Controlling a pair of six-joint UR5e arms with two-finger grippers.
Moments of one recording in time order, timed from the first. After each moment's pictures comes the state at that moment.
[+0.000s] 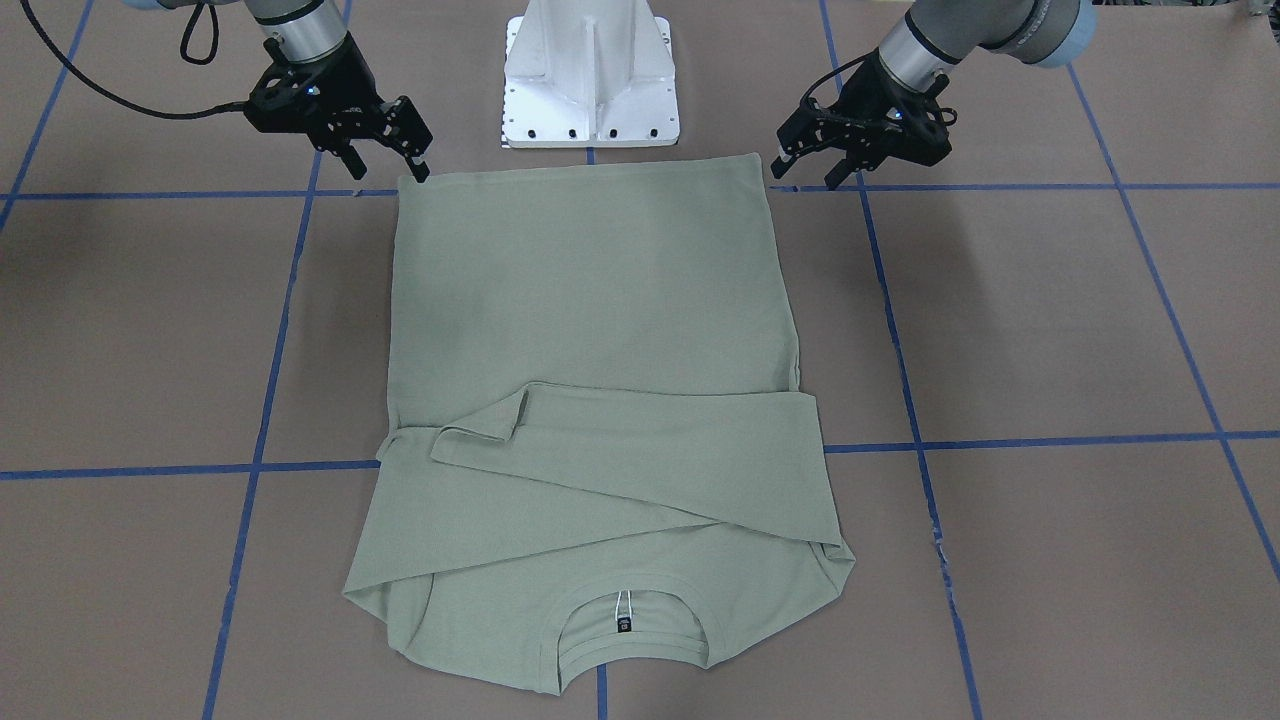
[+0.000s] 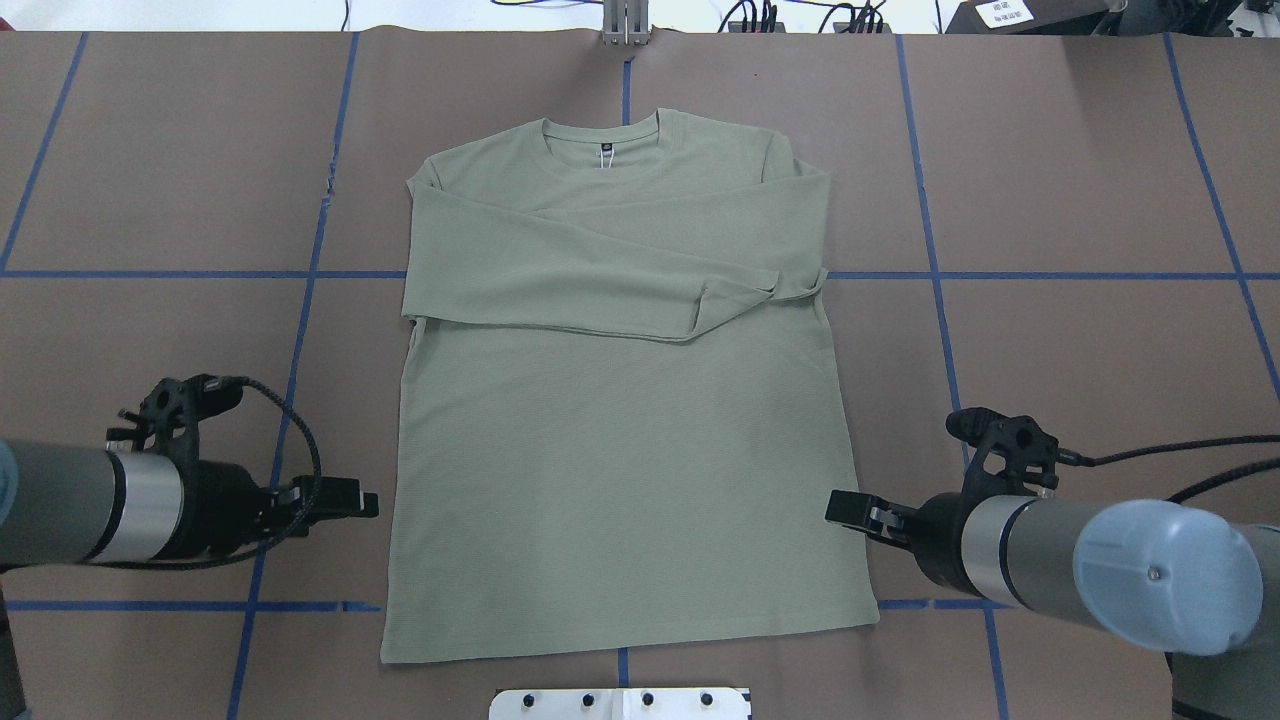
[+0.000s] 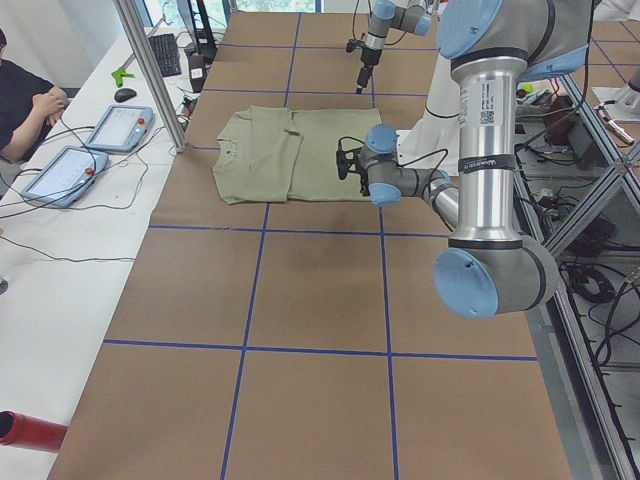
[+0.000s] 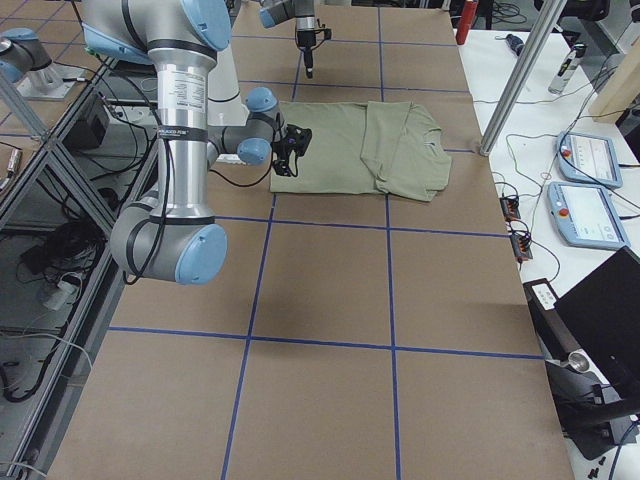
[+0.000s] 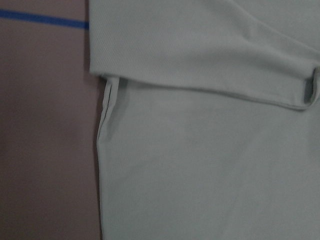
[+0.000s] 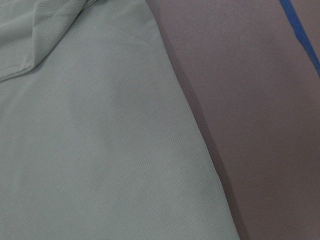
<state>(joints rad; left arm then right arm) -0.36 -1.46 -2.09 -2.41 -1.79 -1.64 0.22 -1.63 2.24 -1.18 1.53 1.77</state>
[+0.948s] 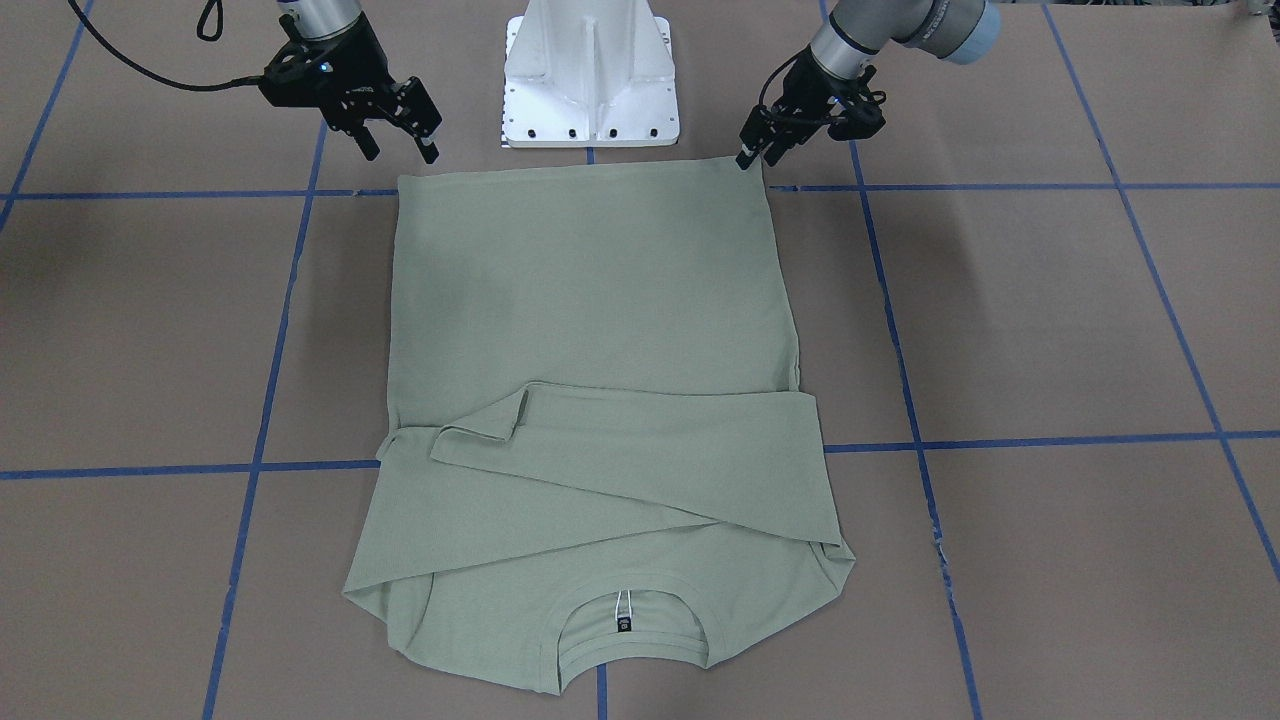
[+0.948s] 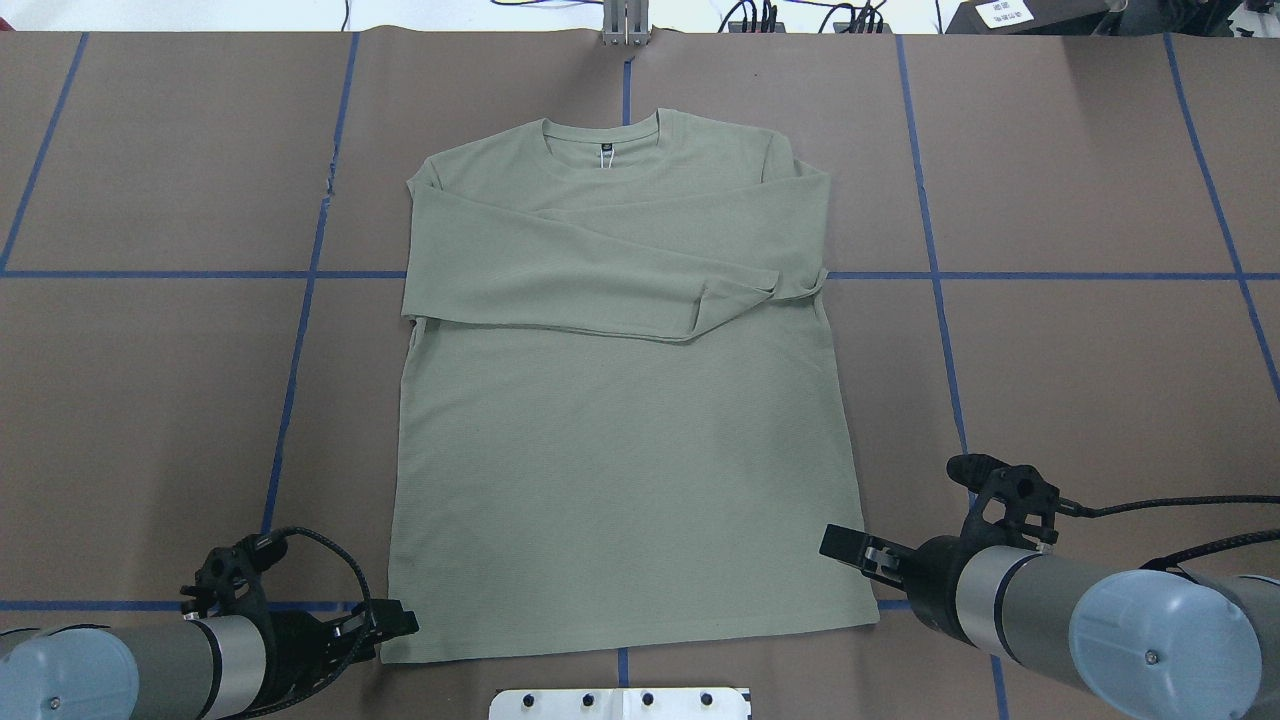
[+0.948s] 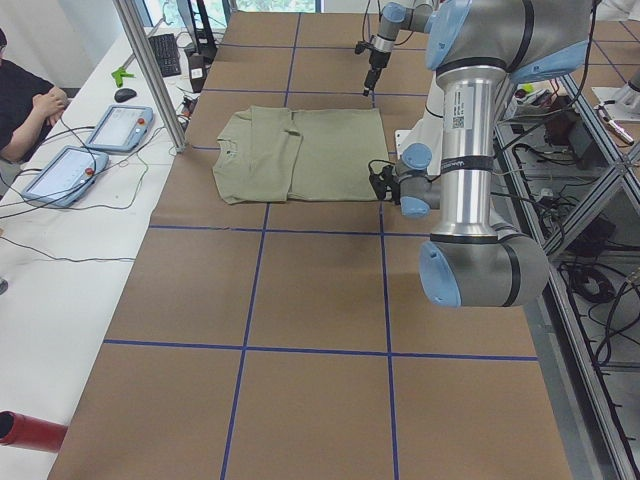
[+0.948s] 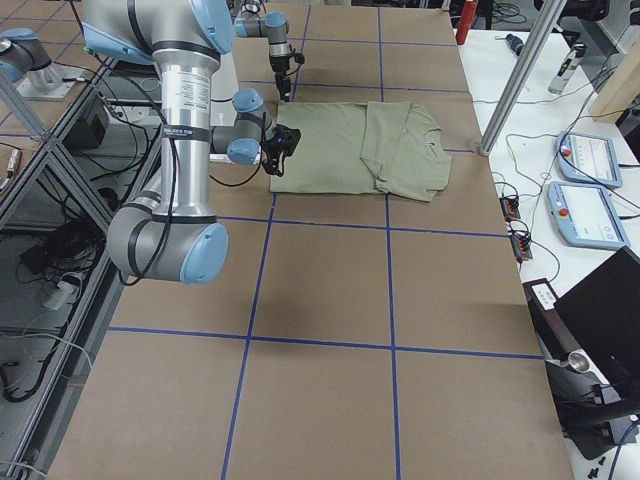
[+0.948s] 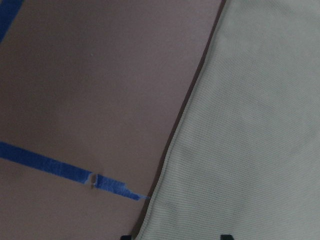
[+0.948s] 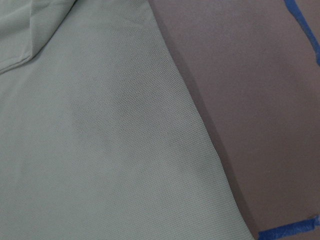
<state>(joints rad) -0.06 -1.49 -1.99 -2.43 -1.50 -1.99 0.15 -1.64 2.26 -1.18 1.45 1.84</state>
